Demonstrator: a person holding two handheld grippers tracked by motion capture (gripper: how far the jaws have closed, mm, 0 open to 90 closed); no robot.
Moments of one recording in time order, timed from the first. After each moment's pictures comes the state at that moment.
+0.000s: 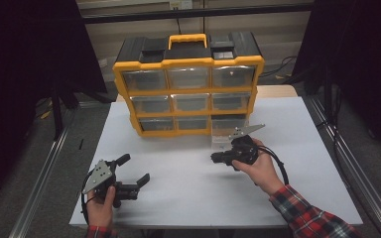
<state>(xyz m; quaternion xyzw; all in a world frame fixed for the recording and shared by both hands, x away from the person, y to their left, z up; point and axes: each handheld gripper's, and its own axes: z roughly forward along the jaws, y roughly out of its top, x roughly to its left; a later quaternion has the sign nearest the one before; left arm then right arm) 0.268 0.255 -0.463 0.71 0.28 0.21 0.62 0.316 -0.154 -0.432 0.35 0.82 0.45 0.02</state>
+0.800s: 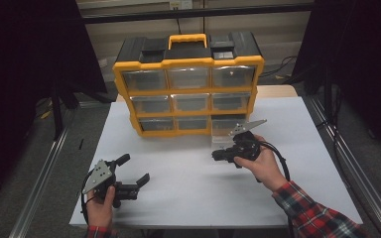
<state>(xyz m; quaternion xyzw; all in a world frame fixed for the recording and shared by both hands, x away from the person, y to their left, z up) 0.268 0.255 -0.463 0.71 0.28 0.21 0.62 0.320 -0.159 -0.420 0.35 0.82 0.45 0.00</state>
